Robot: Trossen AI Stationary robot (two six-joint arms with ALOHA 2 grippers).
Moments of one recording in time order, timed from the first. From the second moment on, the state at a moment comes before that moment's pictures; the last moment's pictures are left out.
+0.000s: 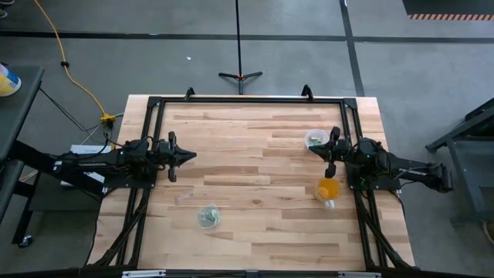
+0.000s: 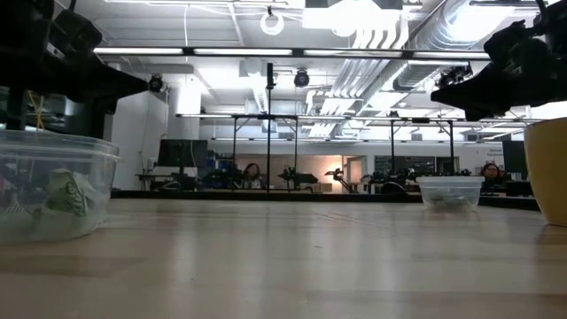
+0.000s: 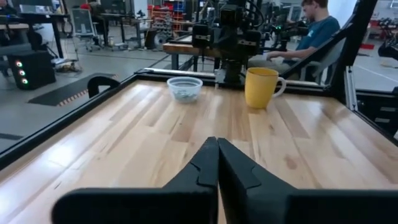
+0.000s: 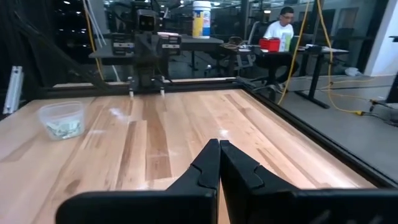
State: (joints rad) left arm 0.06 0.04 0.04 -0.05 -0.08 -0.04; right arm -0.23 0.06 0.01 0.01 -0.01 0.00
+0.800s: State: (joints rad) left arm 0.06 0.04 0.04 -0.05 -0.09 -0.01; right arm -0.23 0.06 0.01 0.01 0.00 0.00
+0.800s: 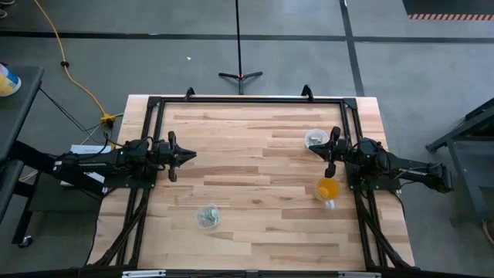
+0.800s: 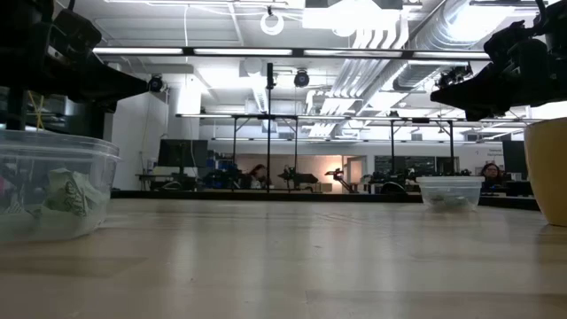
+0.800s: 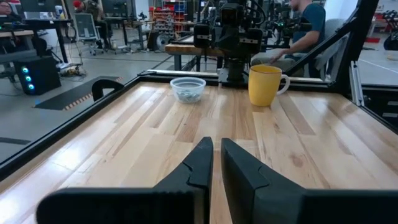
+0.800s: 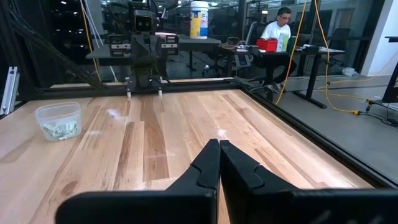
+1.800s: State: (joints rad) left arm 0.06 0.04 0.04 -0.05 -0.09 -0.01; right arm -0.23 0.06 0.01 0.01 0.00 0.00
